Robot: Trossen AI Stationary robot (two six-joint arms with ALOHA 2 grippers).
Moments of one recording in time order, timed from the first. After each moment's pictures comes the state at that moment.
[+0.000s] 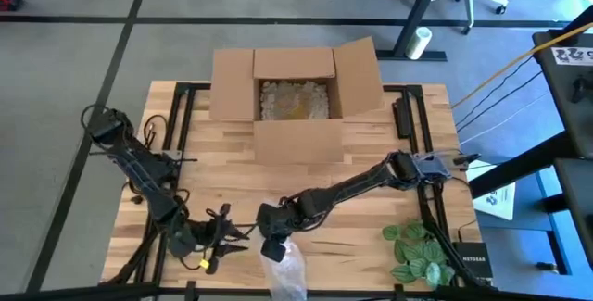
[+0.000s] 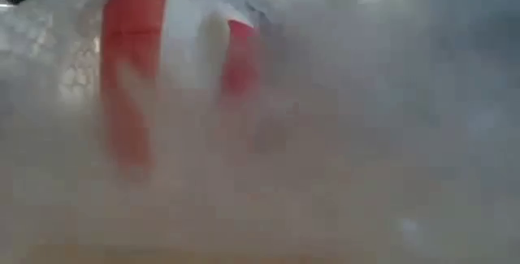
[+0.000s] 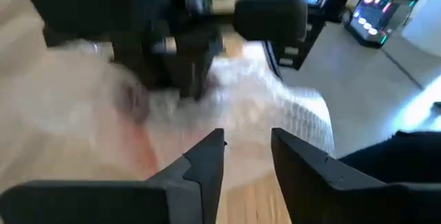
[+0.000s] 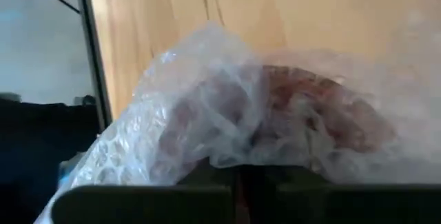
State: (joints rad) left arm -0.95 1.42 0.66 0.22 -0.74 -0.64; right arm 0.35 2.35 2.02 -0.69 -0.11 0.73
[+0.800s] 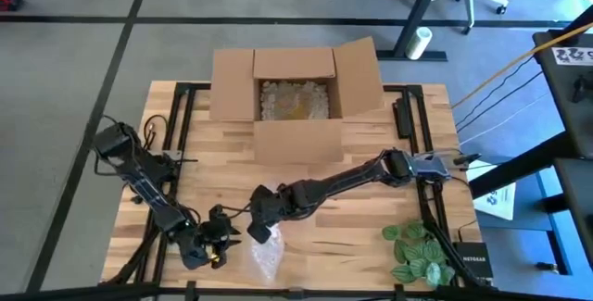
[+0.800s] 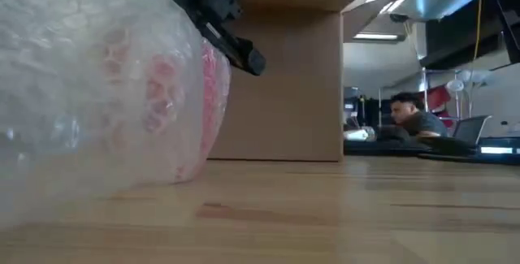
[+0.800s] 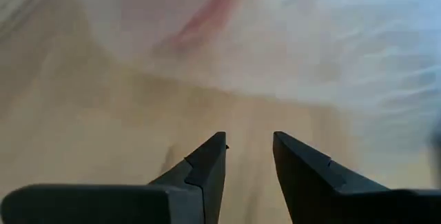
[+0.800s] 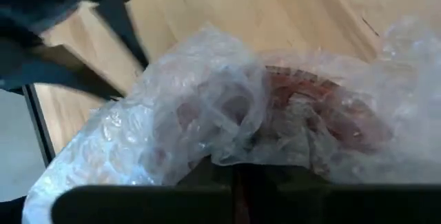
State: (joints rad) left arm -0.94 1.61 0.66 -0.10 -0.66 -1.13; right arm 0.30 2.37 2.08 -0.70 0.09 0.87
